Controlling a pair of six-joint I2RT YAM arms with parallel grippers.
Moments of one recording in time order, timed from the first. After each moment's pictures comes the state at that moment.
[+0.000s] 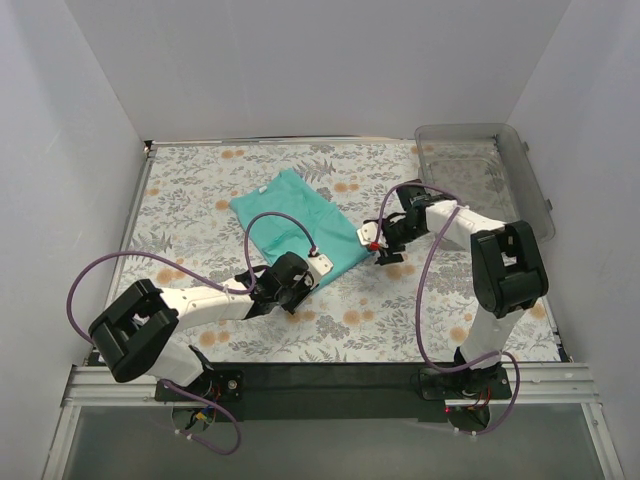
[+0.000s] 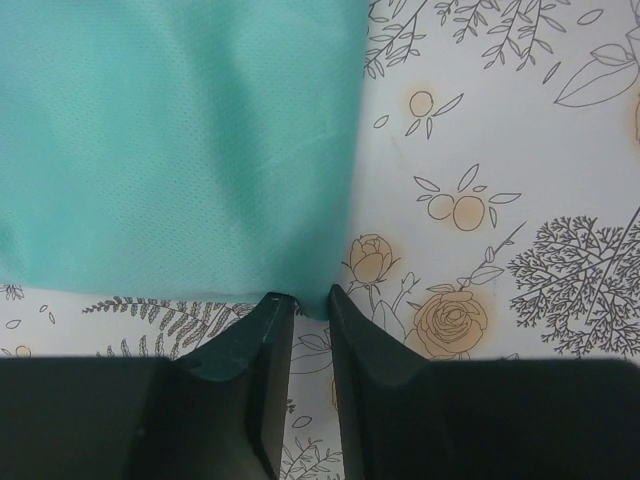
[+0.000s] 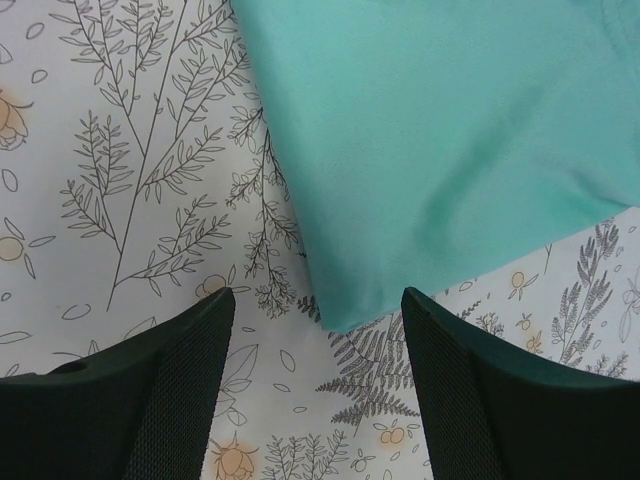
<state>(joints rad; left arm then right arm) -0.87 1.42 0.61 -0.08 -0.09 0.08 0.34 1.78 1.14 -0.67 -0.77 -1.62</state>
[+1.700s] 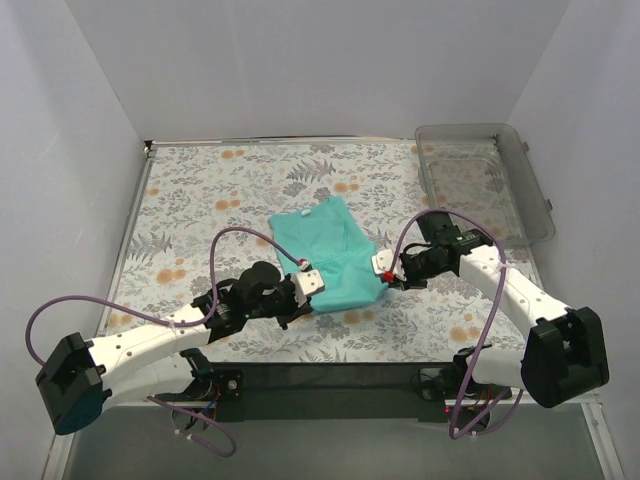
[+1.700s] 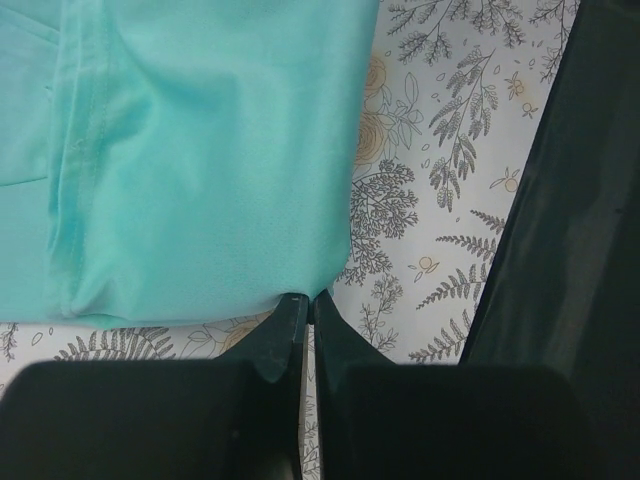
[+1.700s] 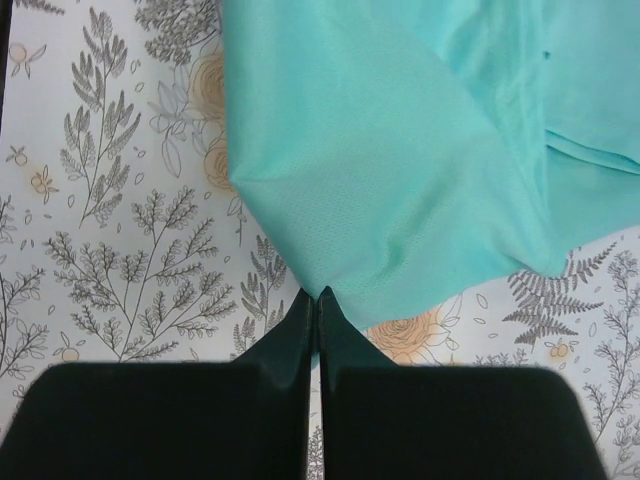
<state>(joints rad) -0.93 1.00 0.51 -0.11 0.24 0.14 0.39 1.25 0.83 -0.82 -0.70 -1.37</state>
